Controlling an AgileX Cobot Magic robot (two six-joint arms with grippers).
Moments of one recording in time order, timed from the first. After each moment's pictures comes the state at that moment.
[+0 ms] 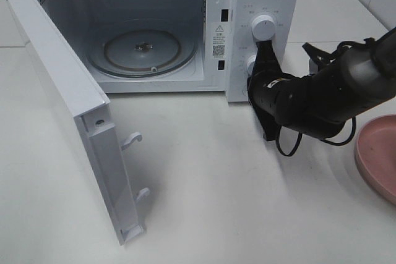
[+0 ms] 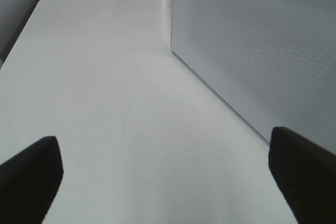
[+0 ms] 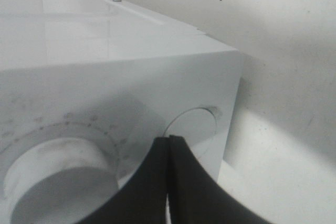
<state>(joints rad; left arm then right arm) 0.12 -0.01 -0.51 -0.17 1.07 0.13 0.53 2.02 -0.86 0.74 -0.71 1.09</state>
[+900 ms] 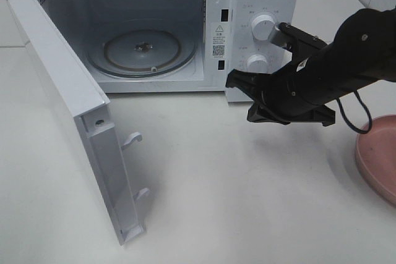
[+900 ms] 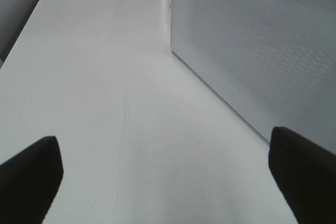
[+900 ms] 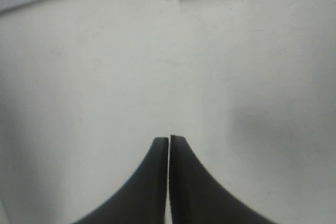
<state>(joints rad) 0.12 -0.01 -0.51 -0.17 1.07 0.13 0.43 1.69 -0.84 0.34 0.17 0.26</state>
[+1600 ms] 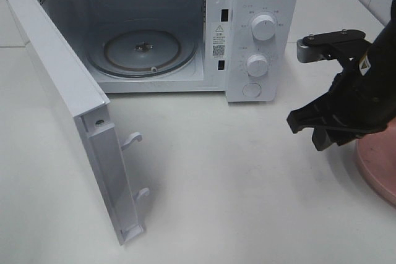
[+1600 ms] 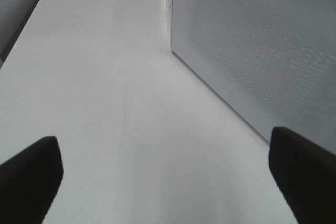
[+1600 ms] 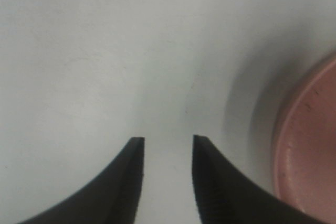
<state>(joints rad) 0.12 -0.01 -0.51 -0.17 1.07 0.13 0.37 1.49 -0.84 -0.10 0.68 0.22</state>
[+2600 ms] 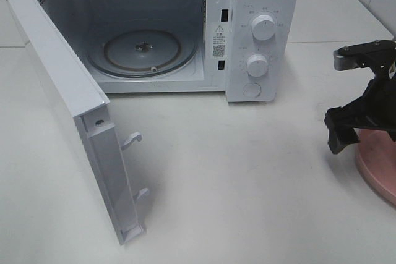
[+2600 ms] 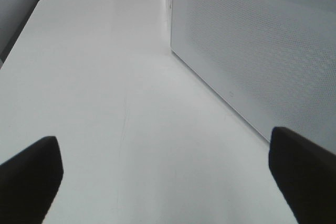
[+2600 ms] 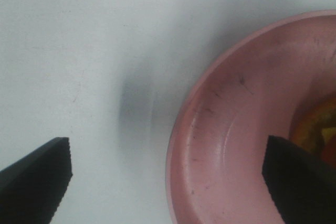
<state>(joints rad) 0.12 -0.01 -0.51 -0.17 1.07 0.13 0.14 1.61 -0.84 -0.17 0.60 0.12</state>
